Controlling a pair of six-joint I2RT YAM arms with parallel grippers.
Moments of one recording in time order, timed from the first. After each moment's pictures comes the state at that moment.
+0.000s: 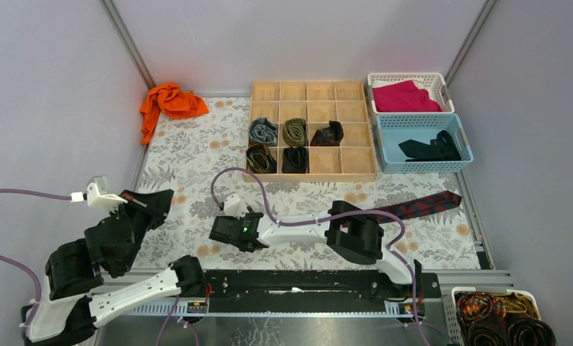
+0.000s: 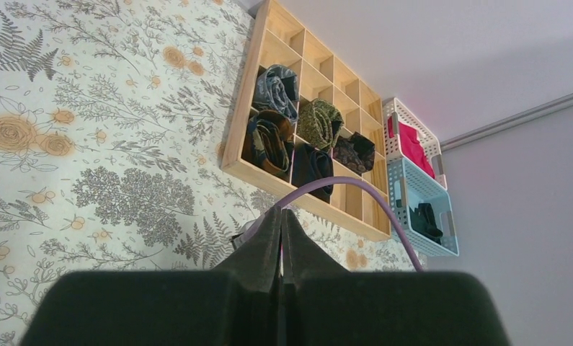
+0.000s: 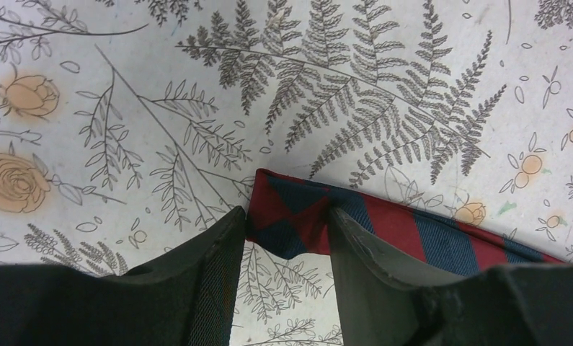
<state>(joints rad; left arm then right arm) -1.06 0.32 1.10 -1.15 -0.97 -1.04 1.38 2.21 1.68 -0.68 0.53 0.67</state>
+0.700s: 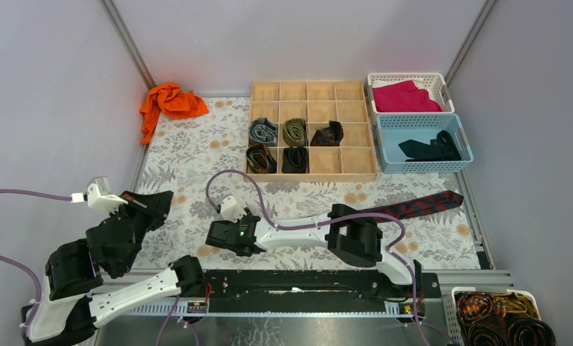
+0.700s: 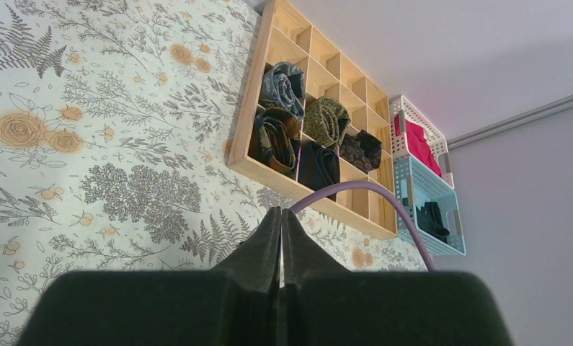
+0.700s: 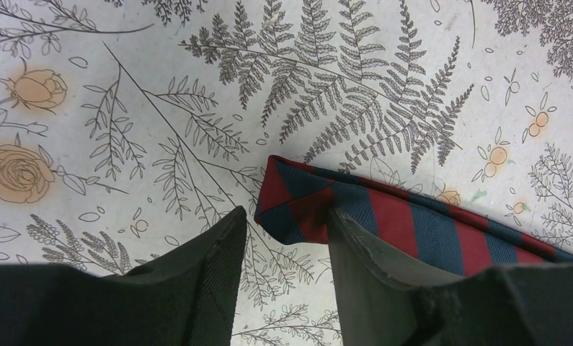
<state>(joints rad) -1.06 0.31 1.10 -1.18 -0.97 -1.06 1.41 2.22 1.72 -0.74 0.61 0.67</state>
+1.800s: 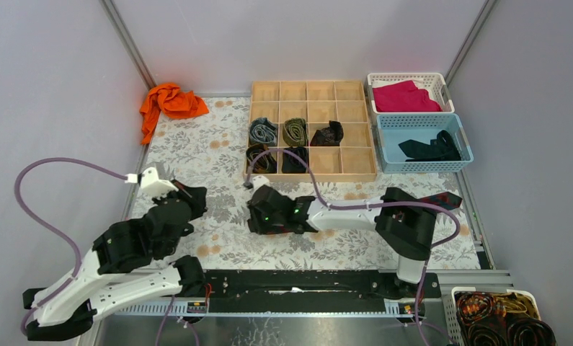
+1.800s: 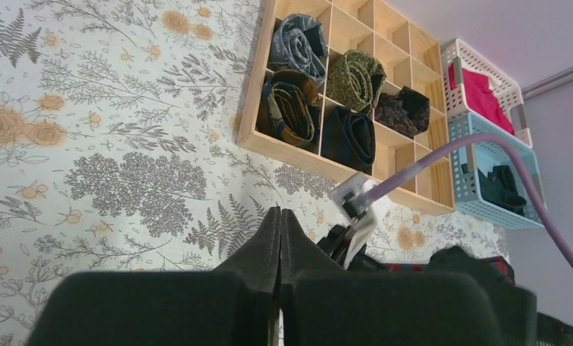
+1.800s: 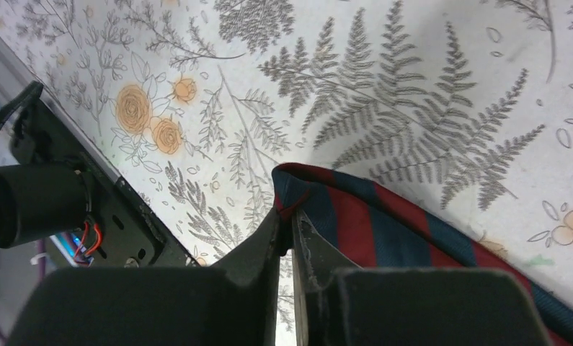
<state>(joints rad) -1.06 0.50 0.97 -1.02 -0.92 -1.01 1.22 1.84 1.18 -0.14 0.09 0.60</state>
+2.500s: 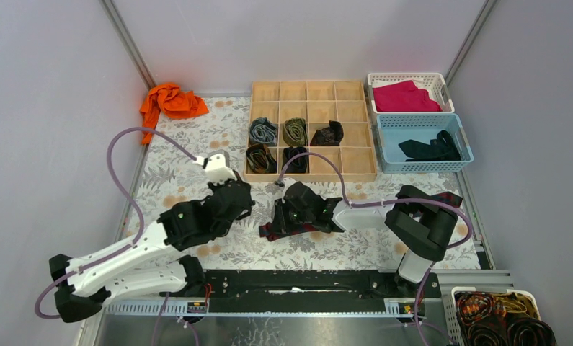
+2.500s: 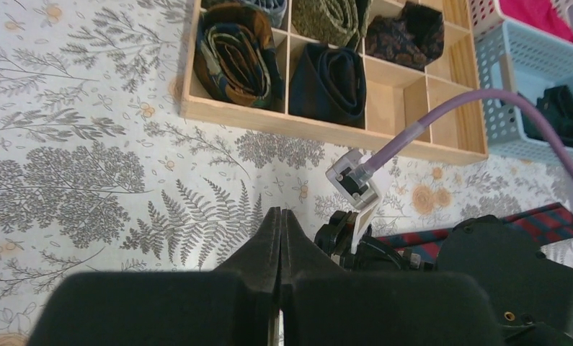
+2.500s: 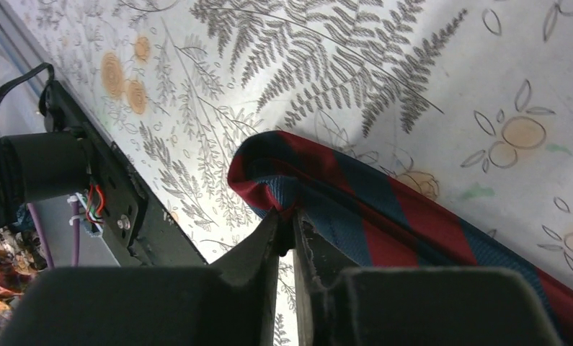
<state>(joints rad) -1.06 0.86 0.90 -0.68 -0.80 -0.92 1.02 1.71 0.81 0.19 -0.21 0.71</state>
